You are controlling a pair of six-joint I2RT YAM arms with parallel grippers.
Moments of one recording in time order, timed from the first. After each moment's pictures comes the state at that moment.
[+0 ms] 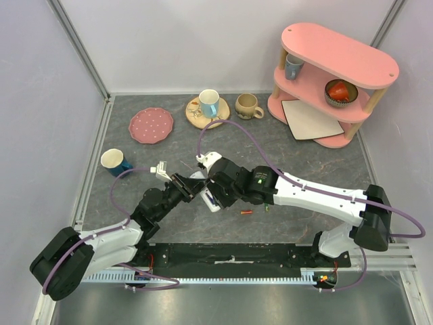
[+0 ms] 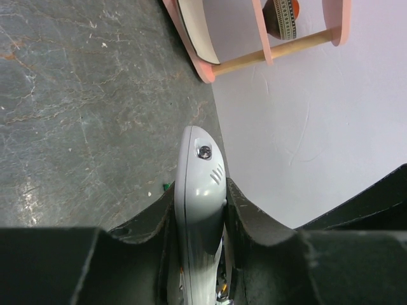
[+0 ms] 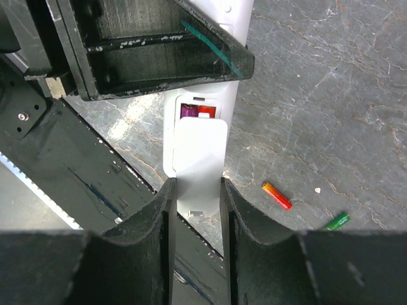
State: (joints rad) left arm -0.68 0.98 0.07 0.89 0.03 -1.19; right arm 1.16 1.48 1.28 -0.71 0.15 0.37
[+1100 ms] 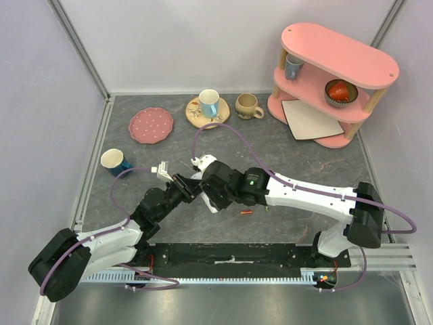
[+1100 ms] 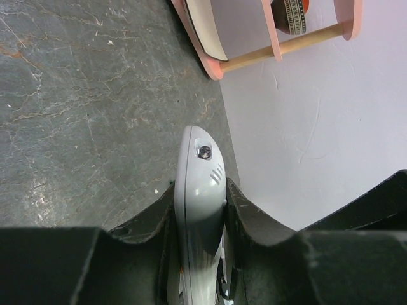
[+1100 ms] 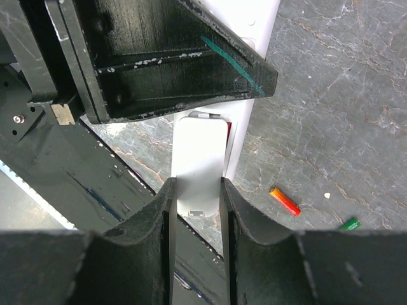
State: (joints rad) left arm -0.71 0.95 0.09 0.81 0.01 -1.16; right arm 1.18 1.53 1.30 -0.69 0.16 0.38
